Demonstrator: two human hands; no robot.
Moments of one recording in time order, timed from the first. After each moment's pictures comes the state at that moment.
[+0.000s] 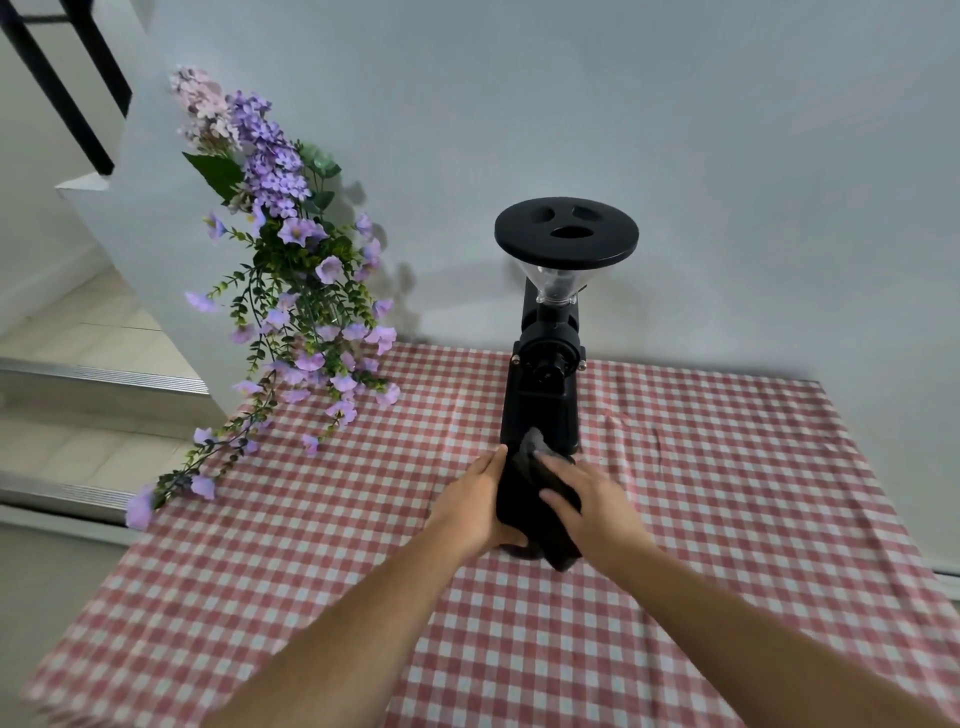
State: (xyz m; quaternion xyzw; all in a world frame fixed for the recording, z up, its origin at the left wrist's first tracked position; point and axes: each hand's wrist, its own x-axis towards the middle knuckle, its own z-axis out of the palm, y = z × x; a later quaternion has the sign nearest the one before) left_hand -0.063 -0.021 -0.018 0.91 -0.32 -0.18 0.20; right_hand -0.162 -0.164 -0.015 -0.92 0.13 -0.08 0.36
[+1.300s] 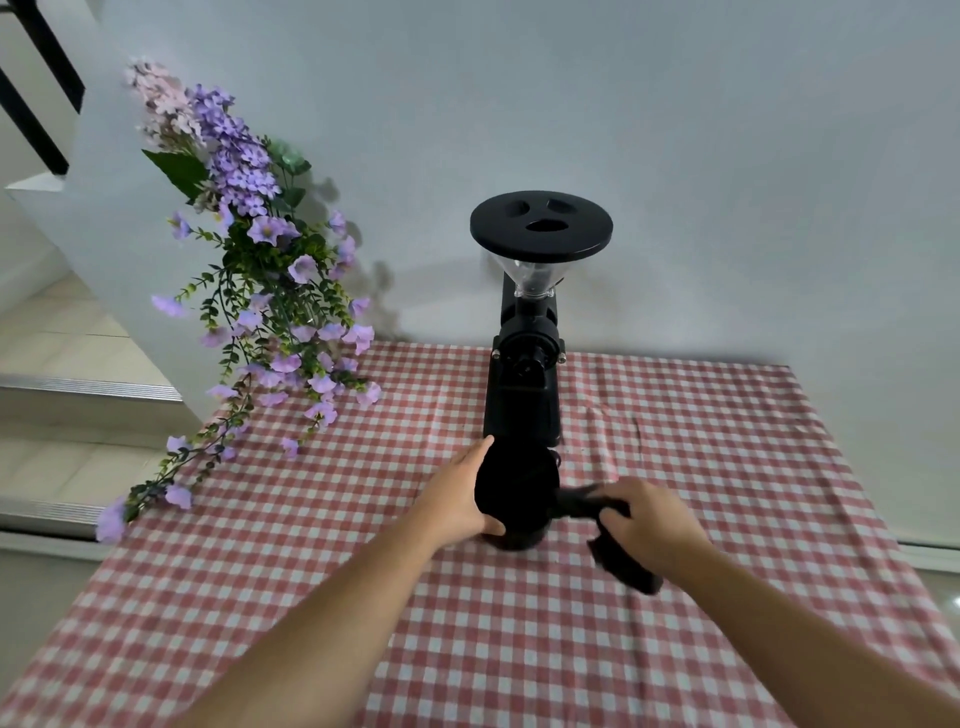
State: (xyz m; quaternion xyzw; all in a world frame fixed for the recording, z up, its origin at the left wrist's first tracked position) left_hand -0.053 -0.020 -0.017 0.88 -0.32 -0.24 0.24; right_hand -0.201 -0.209 -0.002 -0.88 0.27 0.08 0.39
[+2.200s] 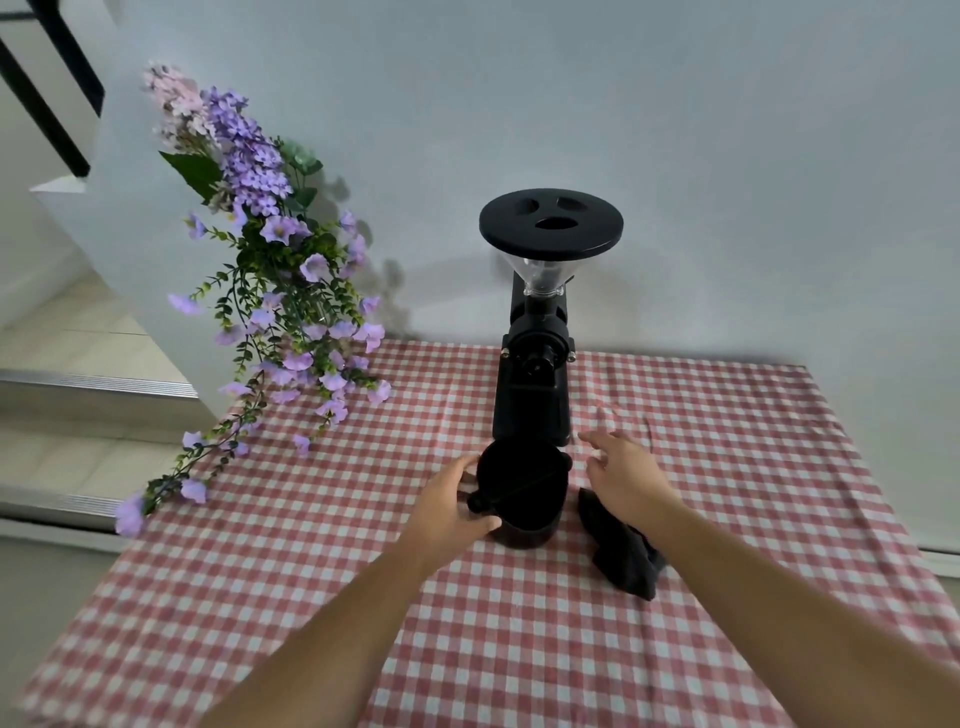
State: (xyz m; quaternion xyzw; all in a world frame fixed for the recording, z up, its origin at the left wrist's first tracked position) left_hand -0.065 0.009 -0.036 0.86 -0.21 -0.22 0.41; right_hand -0.151 -0.210 -0.002 -0.91 0.26 0.02 0.33
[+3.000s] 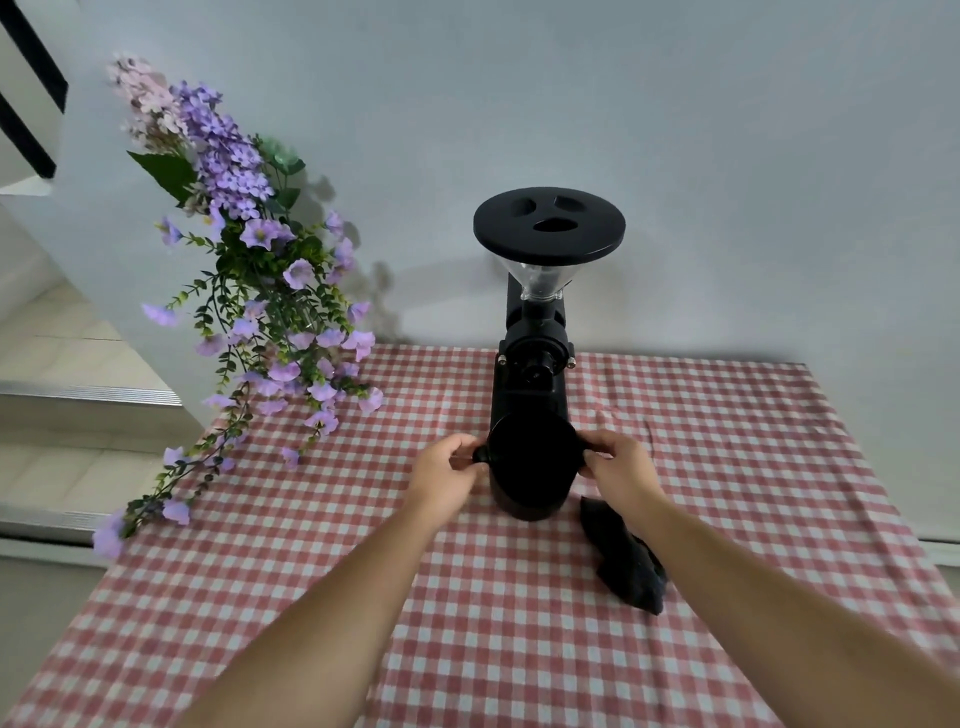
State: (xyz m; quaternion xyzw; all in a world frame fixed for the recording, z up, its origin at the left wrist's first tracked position) left_hand -0.020 -0.020 -0.026 0.83 -0.15 -0.21 0.49; right_hand -0.123 -0.214 -0.023 -0.74 0.37 -0.07 0.56
